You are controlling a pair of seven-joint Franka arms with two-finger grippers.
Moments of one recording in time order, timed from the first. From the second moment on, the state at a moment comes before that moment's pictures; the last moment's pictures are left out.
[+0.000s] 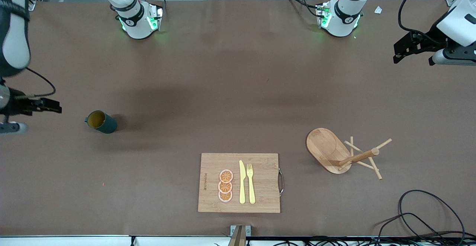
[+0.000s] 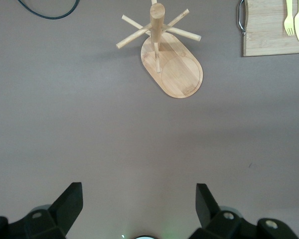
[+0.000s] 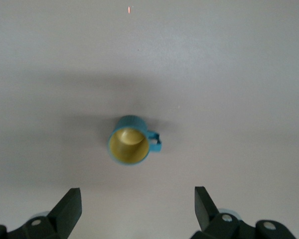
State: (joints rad) left arm 0.04 -0.07 -0.16 -1.58 -0.01 1.50 -0.04; right arm -0.01 0.28 -0.16 -1.59 -0.03 1.74 -0.30
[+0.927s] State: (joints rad) left arm 0.05 -0.07 -0.16 -1.58 -0.01 1.49 -0.04; right arm -0.06 0.35 -0.15 -2.08 0.04 2.32 -0.59
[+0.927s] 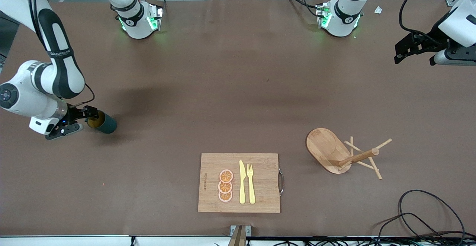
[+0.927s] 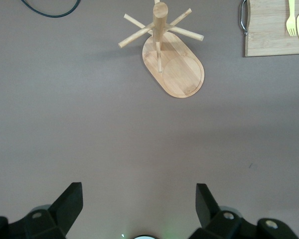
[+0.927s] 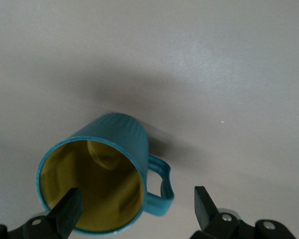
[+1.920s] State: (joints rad) left arm 0.05 -0.07 -0.15 -1.57 -0.01 1.49 -0.04; right arm 0.06 0.30 -0.12 -2.00 0.10 2.12 -0.37
